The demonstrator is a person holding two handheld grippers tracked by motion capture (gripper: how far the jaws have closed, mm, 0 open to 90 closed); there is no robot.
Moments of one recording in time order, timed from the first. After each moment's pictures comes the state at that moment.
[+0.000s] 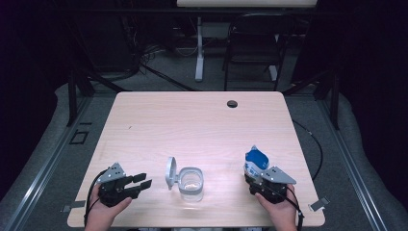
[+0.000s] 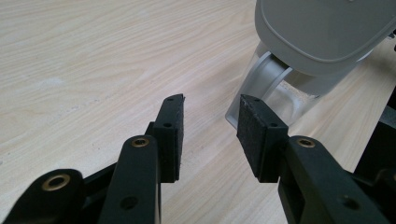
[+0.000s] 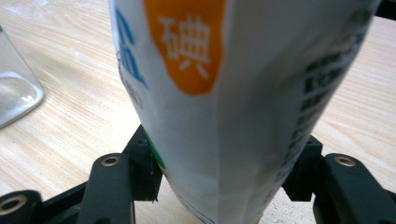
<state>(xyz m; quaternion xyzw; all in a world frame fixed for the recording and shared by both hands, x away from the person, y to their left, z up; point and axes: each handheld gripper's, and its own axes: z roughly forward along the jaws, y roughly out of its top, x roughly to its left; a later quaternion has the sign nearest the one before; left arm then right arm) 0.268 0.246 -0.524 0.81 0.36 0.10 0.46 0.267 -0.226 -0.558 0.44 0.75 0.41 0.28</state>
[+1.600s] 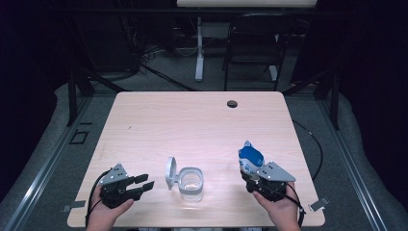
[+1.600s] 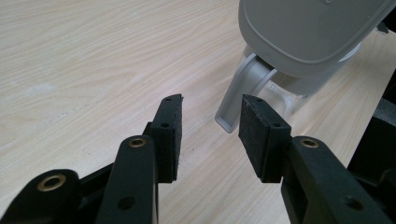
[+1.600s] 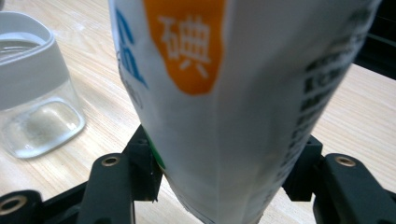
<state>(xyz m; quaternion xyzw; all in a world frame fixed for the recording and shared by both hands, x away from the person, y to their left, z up) 0.264 0.238 -0.521 0.81 0.35 0.10 0.46 0.258 -0.208 -0.509 0.38 0.77 0.42 0.31</state>
